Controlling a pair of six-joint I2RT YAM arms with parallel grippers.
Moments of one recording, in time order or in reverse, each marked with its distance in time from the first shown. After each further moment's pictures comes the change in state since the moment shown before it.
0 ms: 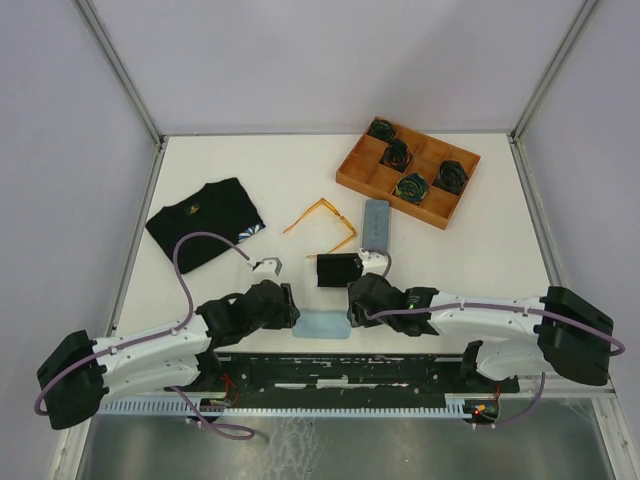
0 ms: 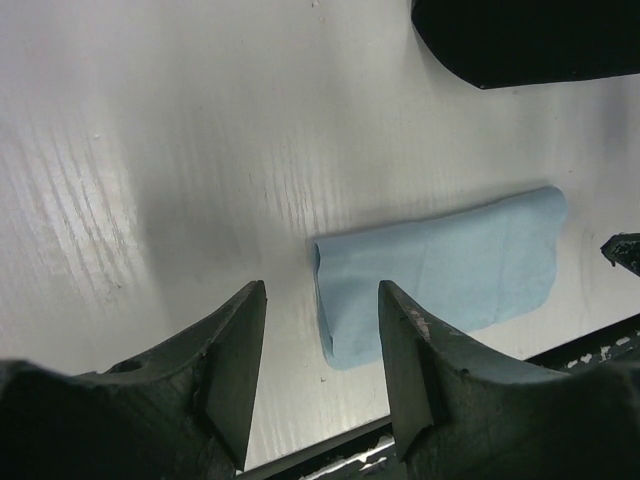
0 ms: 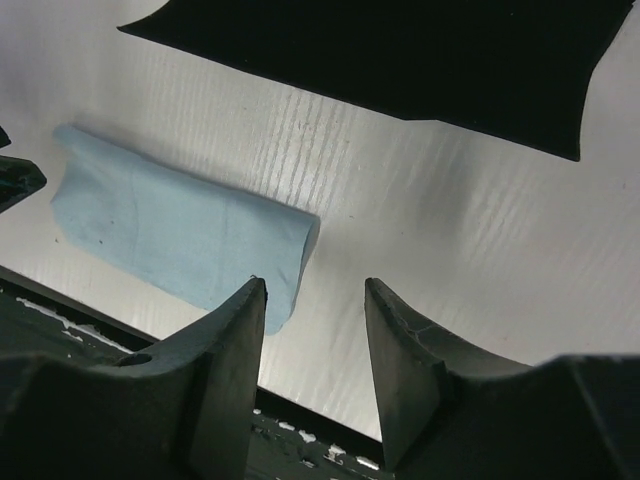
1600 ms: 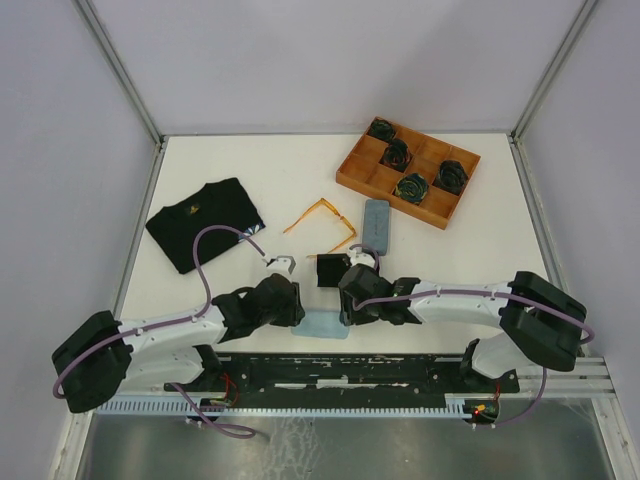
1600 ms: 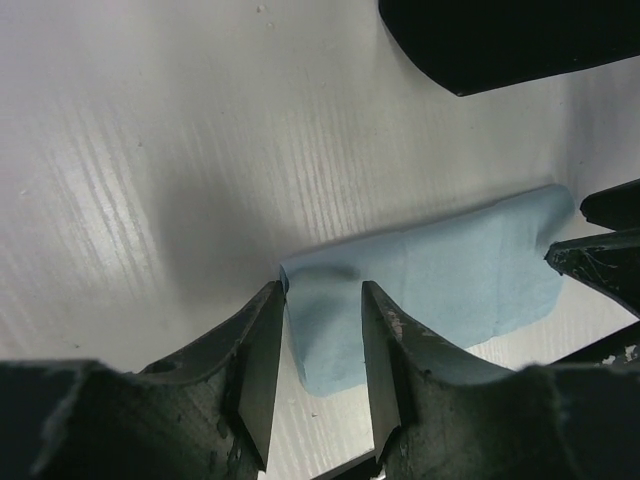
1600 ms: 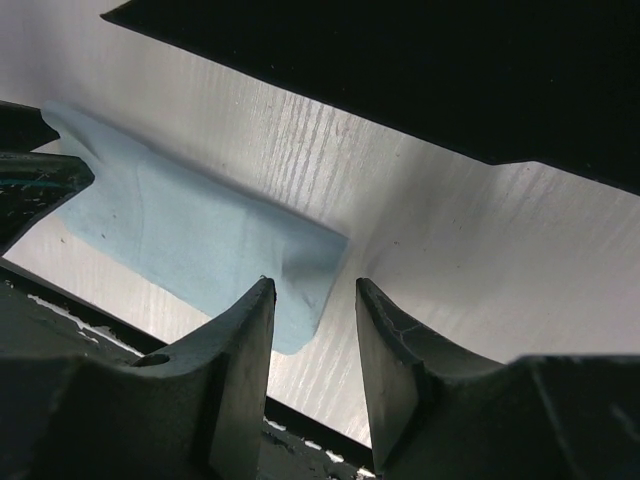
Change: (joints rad) left arm 0.030 0.207 0.030 0.154 0.092 0.112; right arm -0.072 0.190 0.069 0.051 -0.183 -0.027
